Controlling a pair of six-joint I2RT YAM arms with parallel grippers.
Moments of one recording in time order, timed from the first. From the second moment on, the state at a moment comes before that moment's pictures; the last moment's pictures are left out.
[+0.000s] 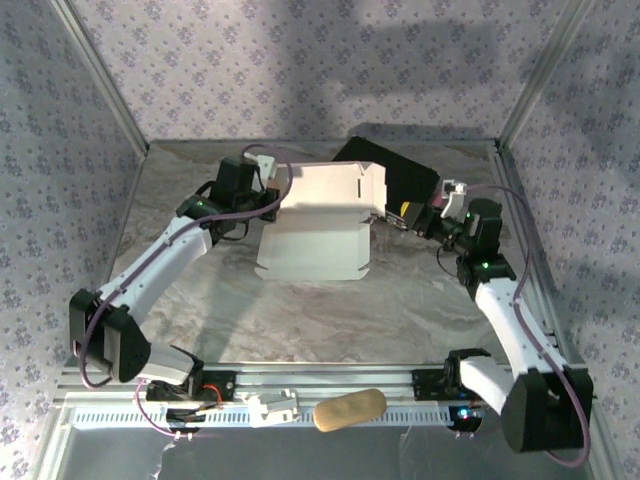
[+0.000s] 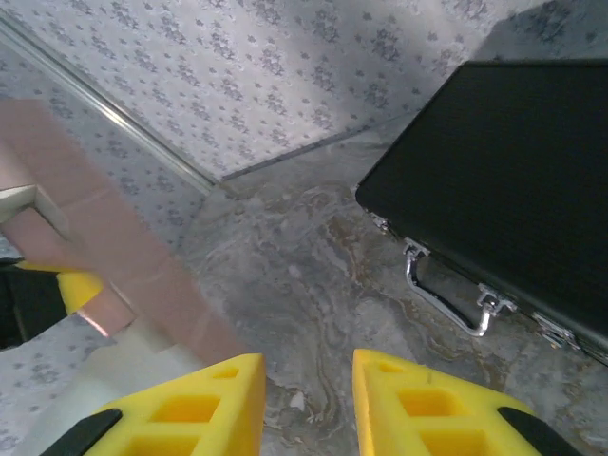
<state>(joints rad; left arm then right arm) -0.48 1.43 1.28 -0.53 0.08 -0.20 0.05 1.05 0.68 0.09 -0.63 0.55</state>
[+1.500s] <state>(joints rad) -0.34 1.78 1.56 -0.59 0.56 0.05 0.11 1.29 0.99 0.03 -0.99 0.36</state>
